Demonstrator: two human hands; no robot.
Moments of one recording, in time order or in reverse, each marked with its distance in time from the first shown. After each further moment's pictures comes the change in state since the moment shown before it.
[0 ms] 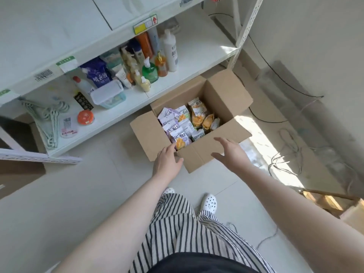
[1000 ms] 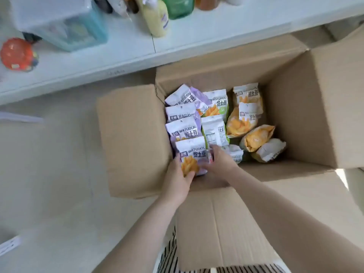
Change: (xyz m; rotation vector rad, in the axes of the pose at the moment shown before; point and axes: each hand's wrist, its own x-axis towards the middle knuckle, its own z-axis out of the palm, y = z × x) left_hand 0.332 -0.135 0.248 -0.645 0.088 -0.351; right_hand 0.435 0.090 0.275 0.006 -0.509 0.018
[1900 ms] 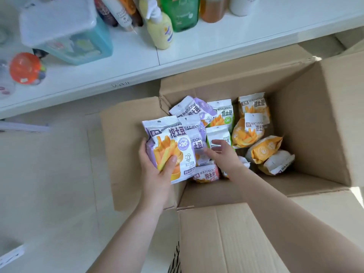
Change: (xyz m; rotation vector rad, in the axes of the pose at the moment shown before) left_hand 0.004 0.040 -0.058 -0.443 0.380 0.144; right_hand 0.022 -0.027 -0.026 0.598 0.086 0.000
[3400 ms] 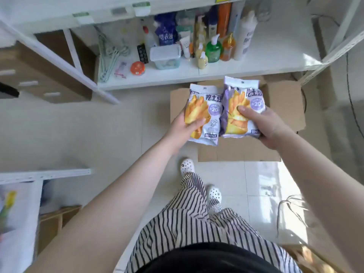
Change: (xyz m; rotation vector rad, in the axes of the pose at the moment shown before) left_hand -0.330 0.276 -0.177 -0.058 -0.399 0.061; right_hand -0.530 -0.151 -0.075 0.409 -0.188 -0.294
